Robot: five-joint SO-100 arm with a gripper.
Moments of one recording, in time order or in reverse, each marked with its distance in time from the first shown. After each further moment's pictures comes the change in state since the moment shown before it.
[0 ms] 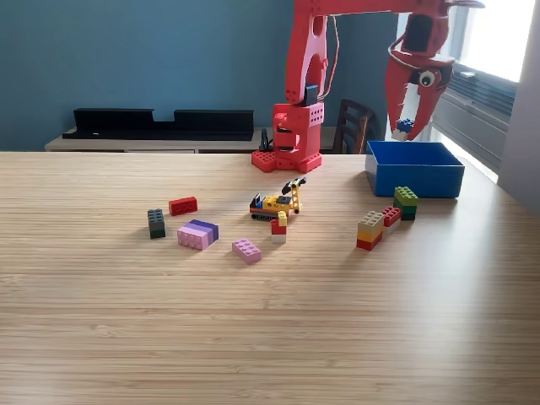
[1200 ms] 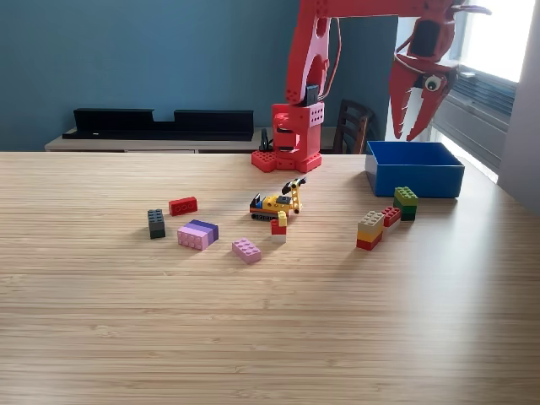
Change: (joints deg) arm 7.4 -2.1 -3.3 0.5 0.3
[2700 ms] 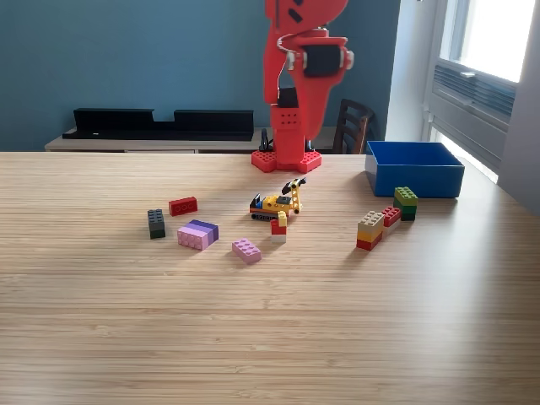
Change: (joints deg) arm 46.0 0.0 -13.8 0.2 -7.5
